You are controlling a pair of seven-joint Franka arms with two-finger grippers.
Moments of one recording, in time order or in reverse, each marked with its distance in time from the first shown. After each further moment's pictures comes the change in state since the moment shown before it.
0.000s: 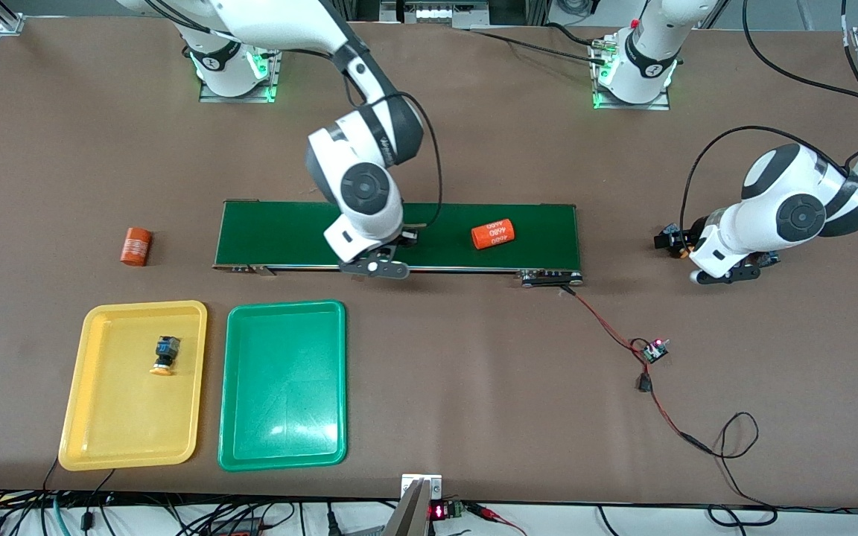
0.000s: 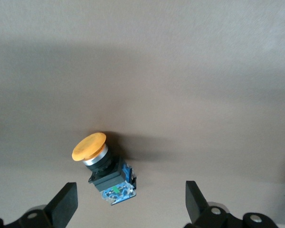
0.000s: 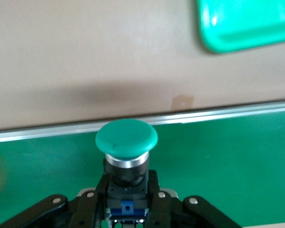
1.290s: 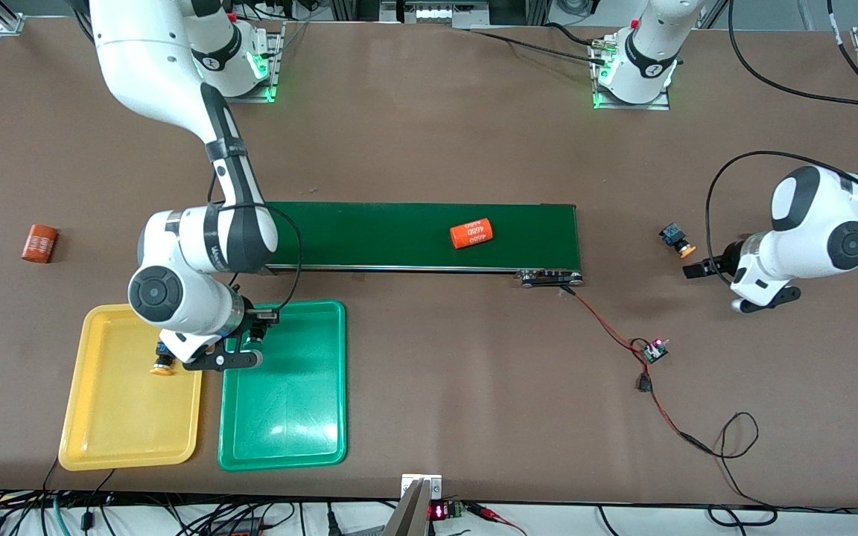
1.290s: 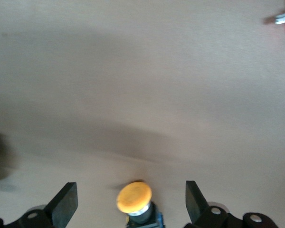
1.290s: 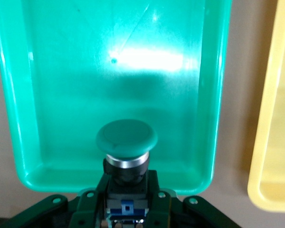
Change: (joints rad) left arm -0.313 -0.246 0.457 0.141 -0.366 0.168 0.212; right arm -0.363 0.174 -0.064 0.161 0.035 0.017 -0.637
